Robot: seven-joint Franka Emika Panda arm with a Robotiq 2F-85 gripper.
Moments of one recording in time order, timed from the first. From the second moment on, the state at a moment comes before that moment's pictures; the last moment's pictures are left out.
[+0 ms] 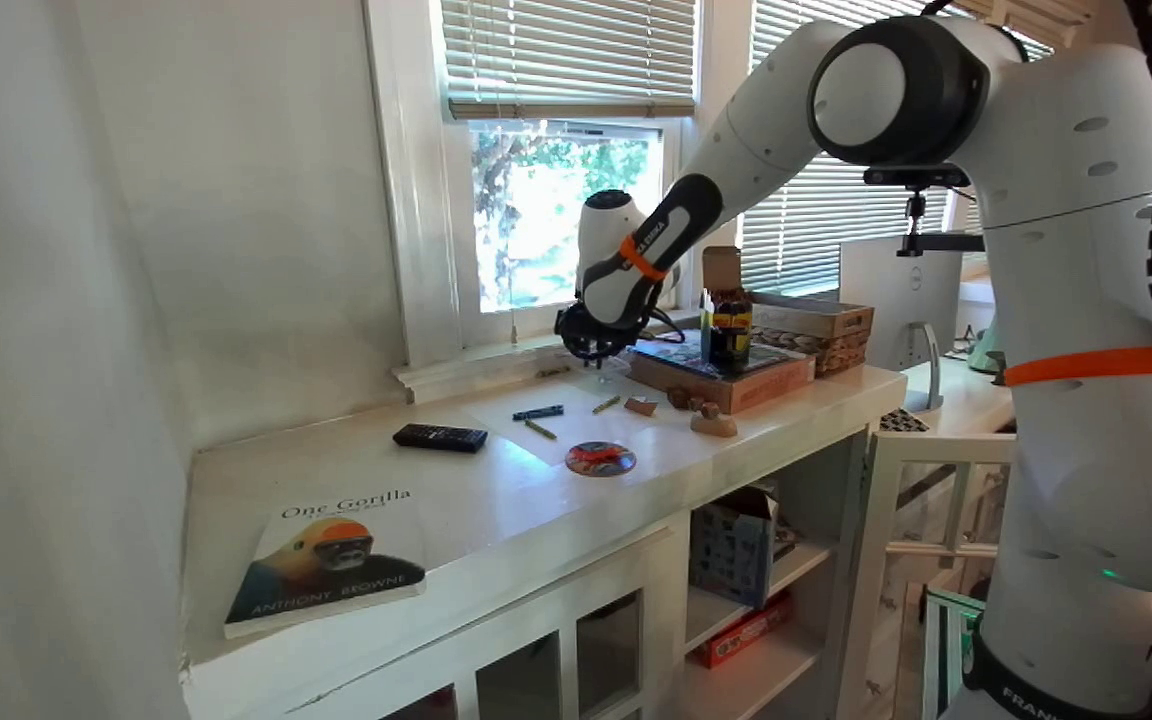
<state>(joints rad) -0.04 0.28 -0.34 -1.96 -0.35 2.68 1.06</state>
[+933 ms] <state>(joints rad) -0.04 0.31 -0.38 -1.96 -0.42 2.68 1.10</state>
